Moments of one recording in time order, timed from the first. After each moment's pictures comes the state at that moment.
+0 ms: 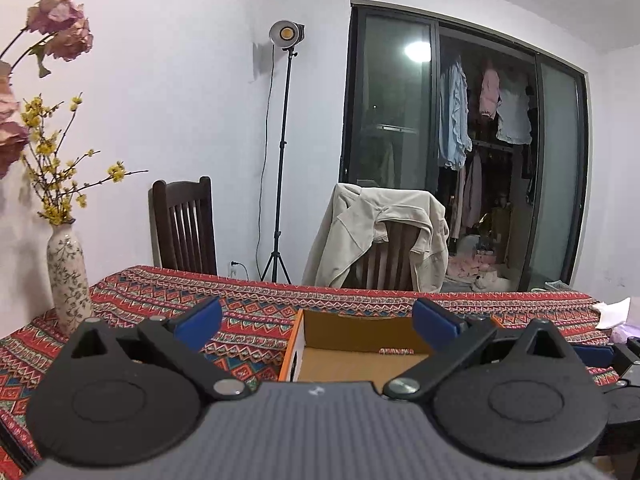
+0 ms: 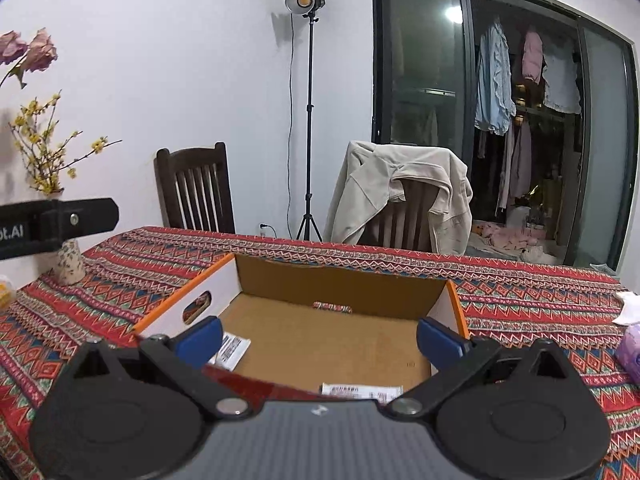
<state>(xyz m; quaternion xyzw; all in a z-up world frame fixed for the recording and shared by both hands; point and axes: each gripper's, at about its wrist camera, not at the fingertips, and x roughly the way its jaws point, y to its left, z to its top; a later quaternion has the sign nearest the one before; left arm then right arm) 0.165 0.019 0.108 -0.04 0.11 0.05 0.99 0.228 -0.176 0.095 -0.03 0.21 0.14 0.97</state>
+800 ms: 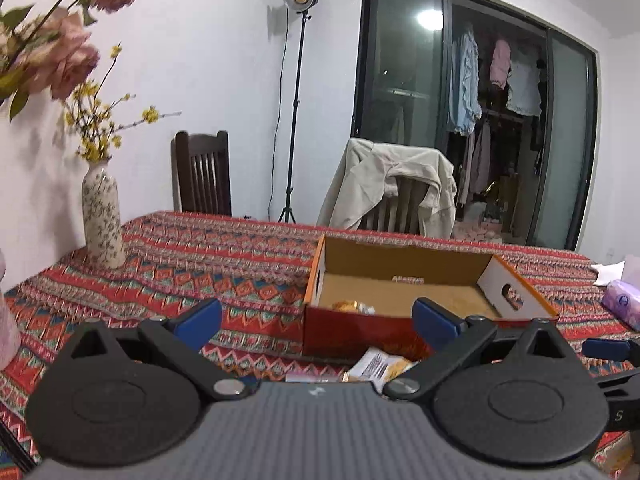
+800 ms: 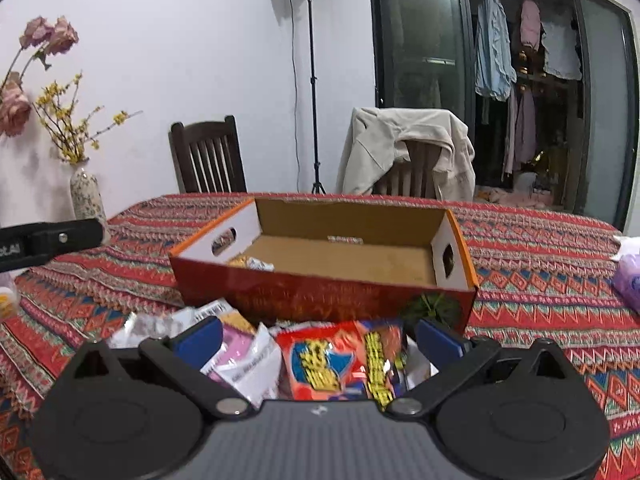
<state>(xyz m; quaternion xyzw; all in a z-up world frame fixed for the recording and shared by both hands) 0.103 0.036 0.063 -0.05 0.17 0.06 0.98 0.159 -0.193 0.053 0.00 0.26 0.14 0.96</state>
